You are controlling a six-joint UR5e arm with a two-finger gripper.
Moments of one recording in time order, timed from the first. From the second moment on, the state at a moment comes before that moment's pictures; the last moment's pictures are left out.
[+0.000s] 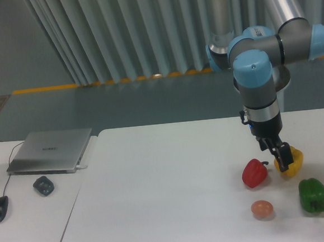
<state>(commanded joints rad) 2.29 -1.86 -1.52 -1.24 1.67 1.27</state>
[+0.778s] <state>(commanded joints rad) 2.33 -1.83 -1.63 -1.19 1.60 1.17</state>
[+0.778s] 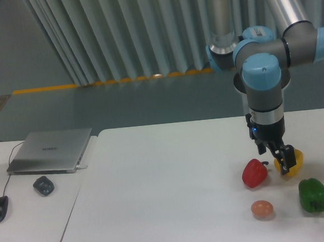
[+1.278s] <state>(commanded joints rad) 2.30 -1.82 -1.67 -1.18 1.60 0.89</state>
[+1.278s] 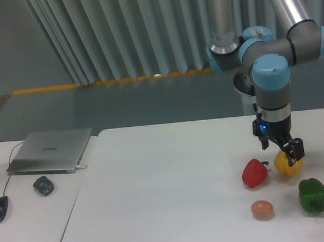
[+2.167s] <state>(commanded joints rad) 2.20 -1.93 -1.66 -1.17 1.65 0.81</state>
